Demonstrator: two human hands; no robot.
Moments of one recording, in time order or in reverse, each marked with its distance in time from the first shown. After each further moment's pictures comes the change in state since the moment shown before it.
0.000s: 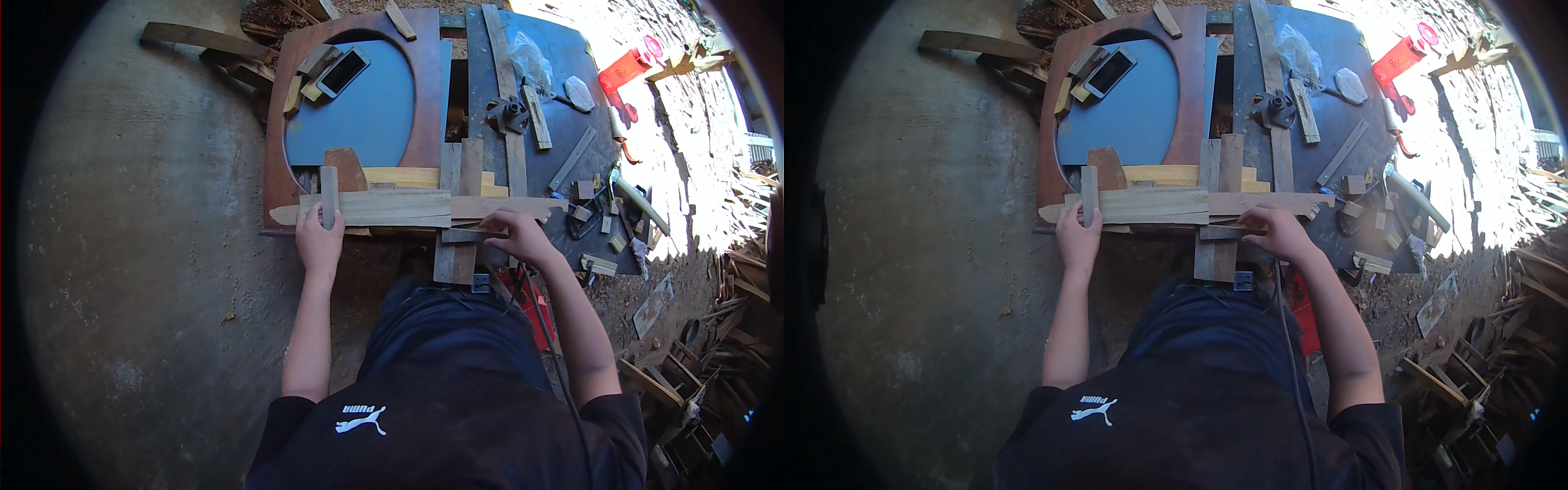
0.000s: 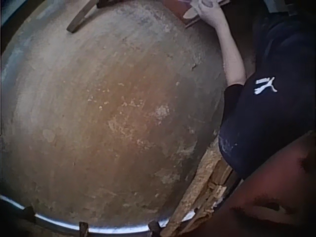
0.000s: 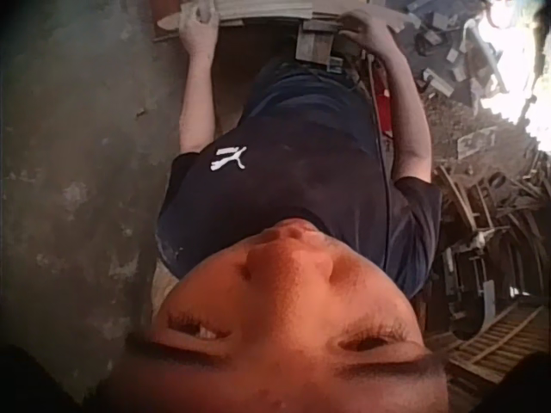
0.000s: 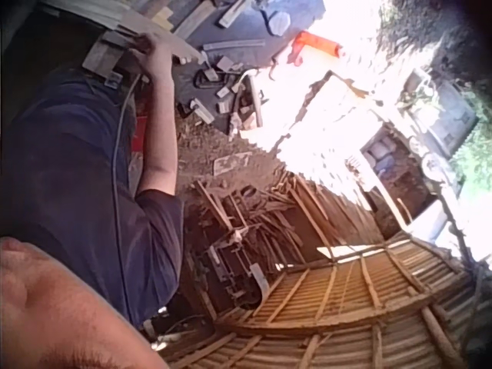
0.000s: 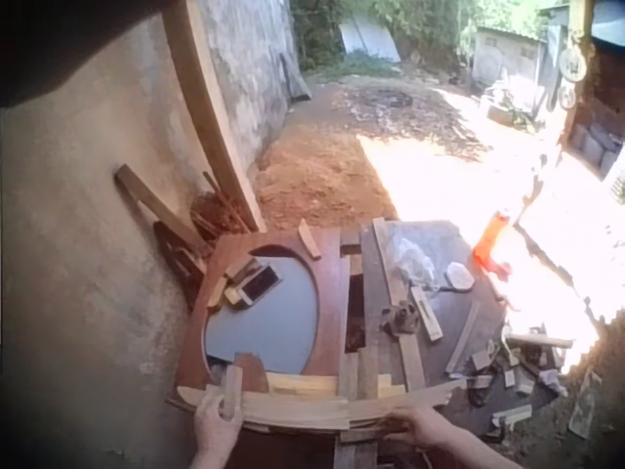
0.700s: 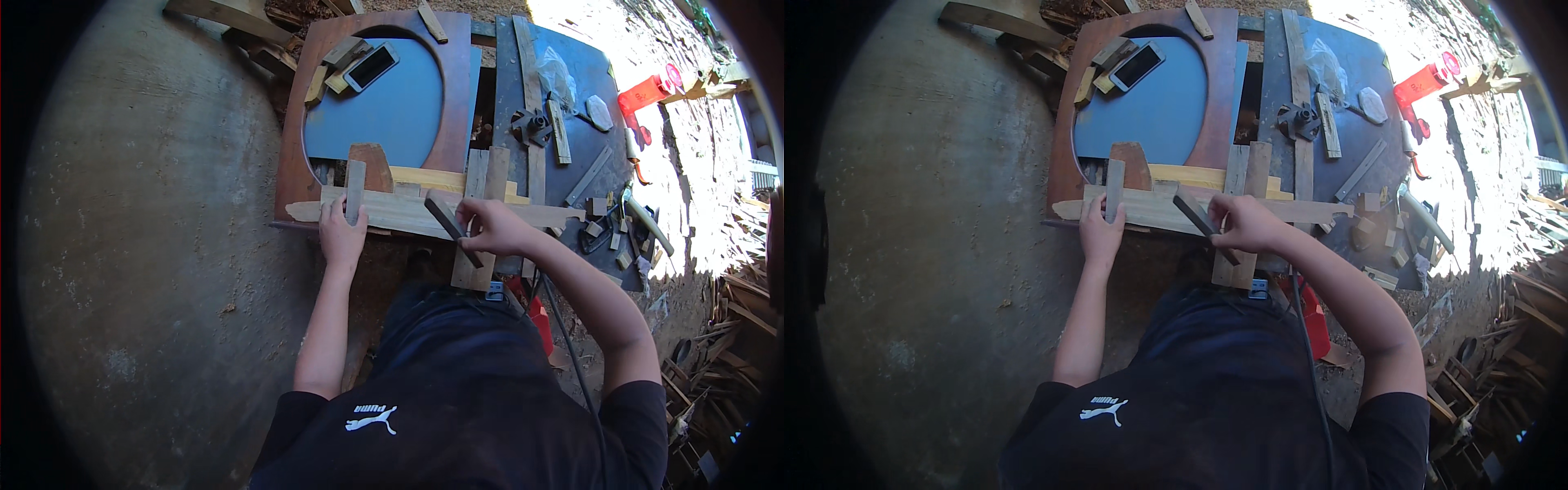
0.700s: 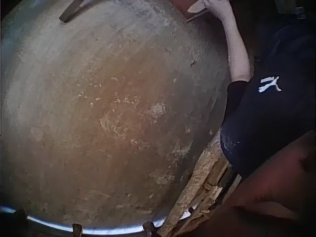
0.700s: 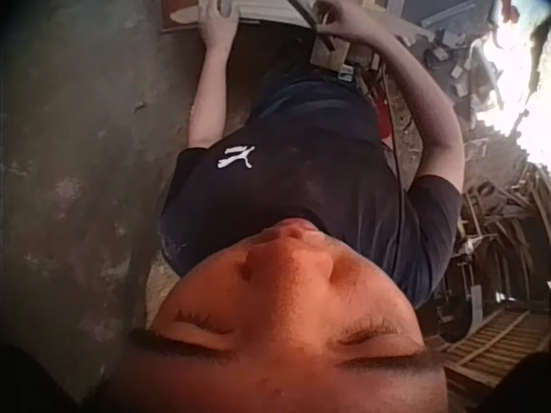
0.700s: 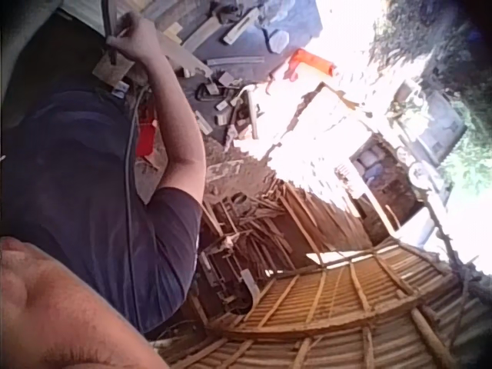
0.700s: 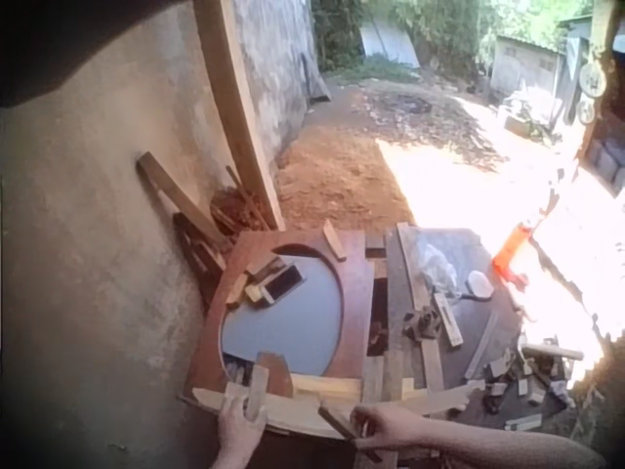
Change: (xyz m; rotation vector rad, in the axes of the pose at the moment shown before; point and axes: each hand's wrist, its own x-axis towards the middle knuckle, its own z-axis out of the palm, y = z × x) left_hand 0.005 -0.033 0.025 -0.031 -0.001 0.045; right_hand 0.068 -0.091 0.019 0.059 -0.297 -0.078
